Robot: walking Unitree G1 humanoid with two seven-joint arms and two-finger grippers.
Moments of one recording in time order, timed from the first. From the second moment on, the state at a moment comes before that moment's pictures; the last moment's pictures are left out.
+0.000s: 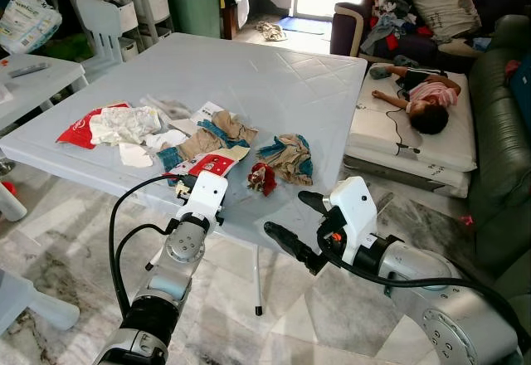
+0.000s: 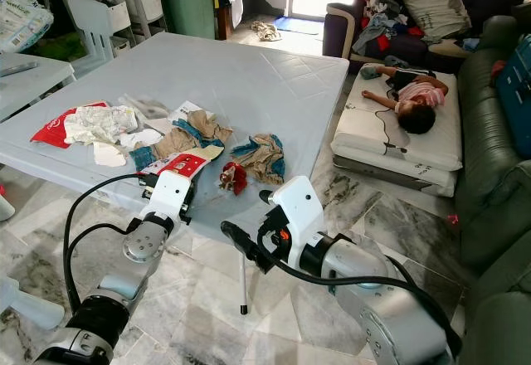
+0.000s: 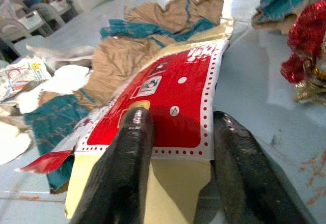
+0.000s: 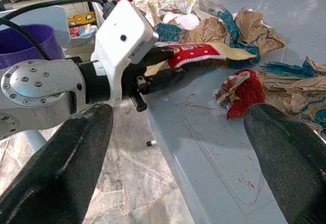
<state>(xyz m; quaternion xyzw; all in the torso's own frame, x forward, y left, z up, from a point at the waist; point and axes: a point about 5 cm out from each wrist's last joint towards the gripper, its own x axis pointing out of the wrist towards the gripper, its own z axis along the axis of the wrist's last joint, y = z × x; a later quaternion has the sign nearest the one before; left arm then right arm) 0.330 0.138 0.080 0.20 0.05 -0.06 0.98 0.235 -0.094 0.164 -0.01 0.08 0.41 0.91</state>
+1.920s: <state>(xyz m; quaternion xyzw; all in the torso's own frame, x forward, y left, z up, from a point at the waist) 0.283 0.180 0.154 0.24 -0.15 0.13 0.95 0.292 -0.125 0.145 -0.08 0.02 0.24 0.97</state>
